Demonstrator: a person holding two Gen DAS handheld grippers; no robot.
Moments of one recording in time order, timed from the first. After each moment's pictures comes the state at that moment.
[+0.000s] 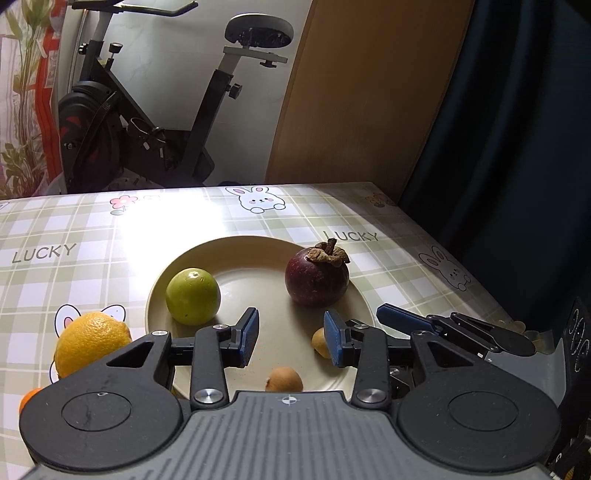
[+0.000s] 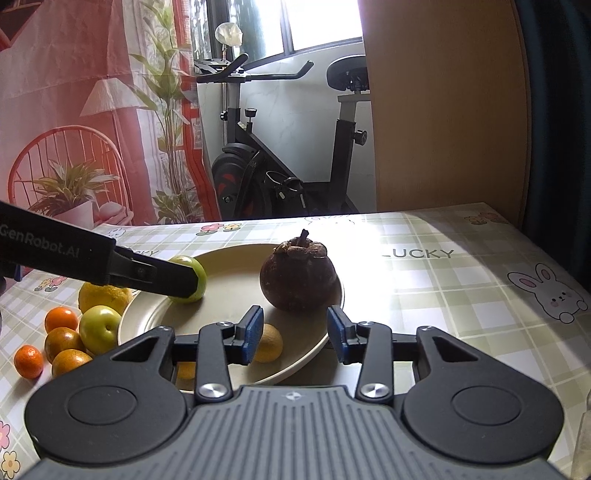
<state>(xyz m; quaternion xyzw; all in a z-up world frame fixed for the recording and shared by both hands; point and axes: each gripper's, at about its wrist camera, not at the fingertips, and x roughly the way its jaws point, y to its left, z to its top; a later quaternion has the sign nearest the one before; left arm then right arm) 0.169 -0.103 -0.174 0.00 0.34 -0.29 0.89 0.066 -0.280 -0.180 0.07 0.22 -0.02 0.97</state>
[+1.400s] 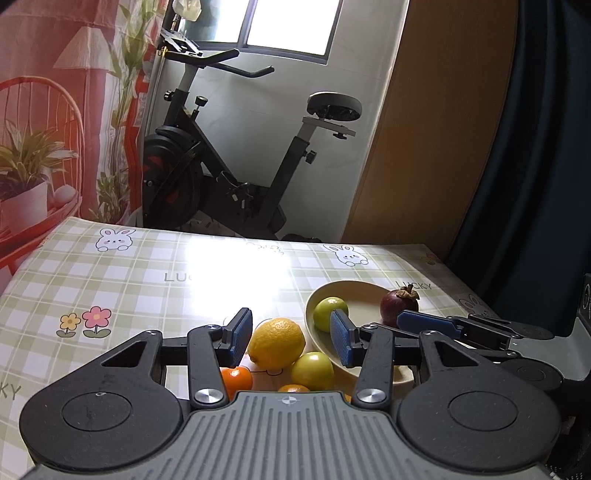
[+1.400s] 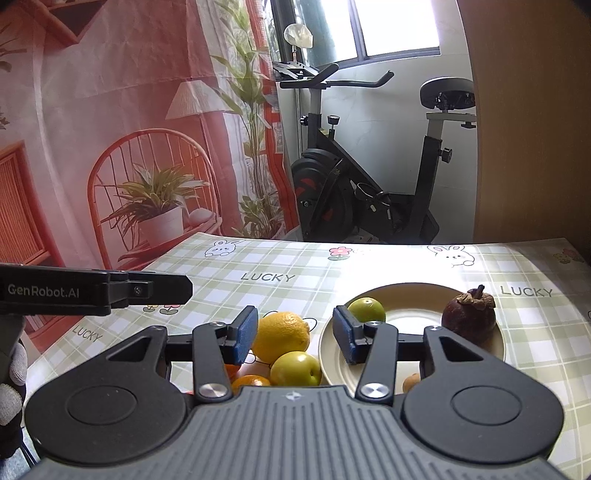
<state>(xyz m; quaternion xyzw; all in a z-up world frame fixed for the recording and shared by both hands) 0.106 0.032 -0.114 -0.03 0.27 -0.21 0.94 0.062 -0.156 -0.109 0.07 0.22 0.08 0.97</state>
